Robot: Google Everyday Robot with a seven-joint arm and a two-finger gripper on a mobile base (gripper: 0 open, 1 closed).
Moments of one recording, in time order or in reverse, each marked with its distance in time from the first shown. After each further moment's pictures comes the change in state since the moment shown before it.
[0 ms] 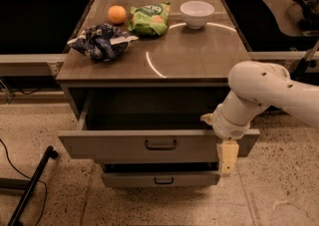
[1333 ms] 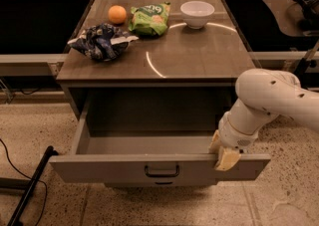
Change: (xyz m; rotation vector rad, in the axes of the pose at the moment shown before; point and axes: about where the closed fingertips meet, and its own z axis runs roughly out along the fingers) arm 0.012 0.029 -0.001 -0.014 0.018 0.067
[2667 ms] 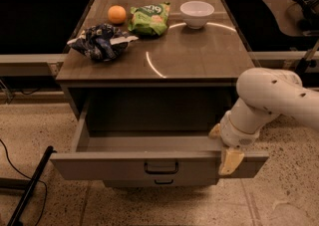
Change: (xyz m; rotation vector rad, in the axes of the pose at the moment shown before) arm 0.000 0.000 -0.002 0.001 0.002 -0.003
